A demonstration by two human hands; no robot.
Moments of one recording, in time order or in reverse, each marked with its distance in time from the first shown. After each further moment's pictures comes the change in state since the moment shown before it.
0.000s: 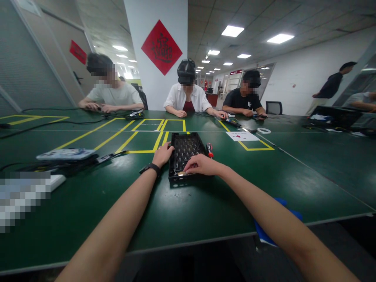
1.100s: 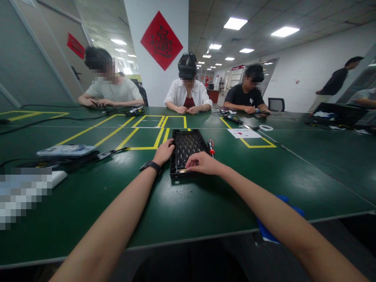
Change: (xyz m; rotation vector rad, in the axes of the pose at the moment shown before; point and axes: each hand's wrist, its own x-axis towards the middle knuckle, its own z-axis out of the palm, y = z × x) left_hand -0.004 0.001 0.002 -0.054 -0.026 0.072; right_hand 0.000 0.006 0.016 0.206 0.099 0.071
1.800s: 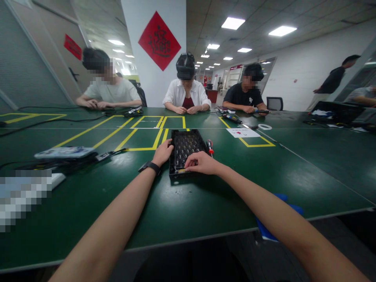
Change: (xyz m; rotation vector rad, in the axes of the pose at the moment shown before) left_hand 0.000 0.000 0.001 -0.003 0.009 -0.014; right_hand -0.001 0.002 0.000 -0.007 0.018 -0.042
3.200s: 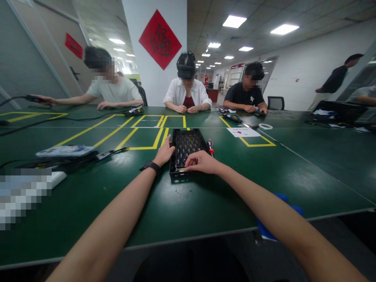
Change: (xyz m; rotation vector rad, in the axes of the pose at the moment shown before) left_hand -0.008 0.004 0.002 -0.147 -0.033 0.031; right_hand 0.000 0.002 0.001 0.015 0.009 0.057
